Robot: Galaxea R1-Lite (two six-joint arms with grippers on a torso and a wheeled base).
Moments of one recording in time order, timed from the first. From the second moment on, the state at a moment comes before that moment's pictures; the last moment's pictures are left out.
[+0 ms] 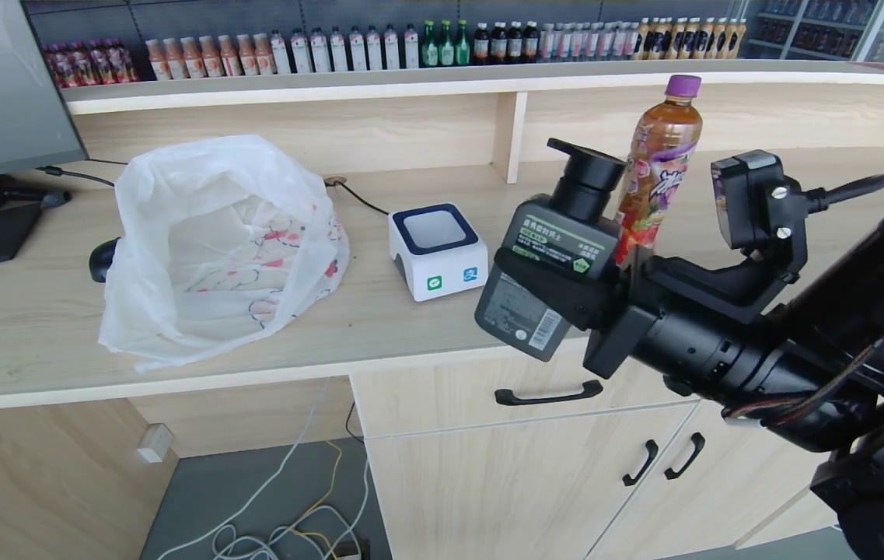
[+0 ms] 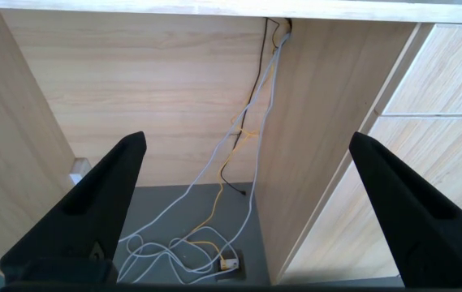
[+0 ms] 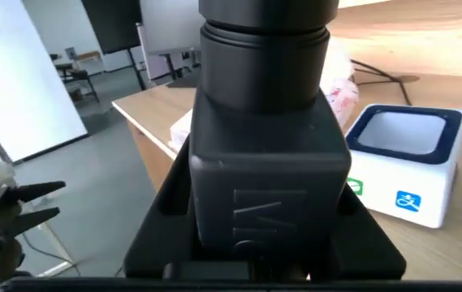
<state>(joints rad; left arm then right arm) 0.00 0.00 0.00 0.00 0.00 0.00 0.67 1.69 -0.67 -1.36 0.35 0.17</state>
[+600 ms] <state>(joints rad) 0.00 0.00 0.00 0.00 0.00 0.01 0.73 1.71 -0.78 -1.36 -0.14 -0.15</state>
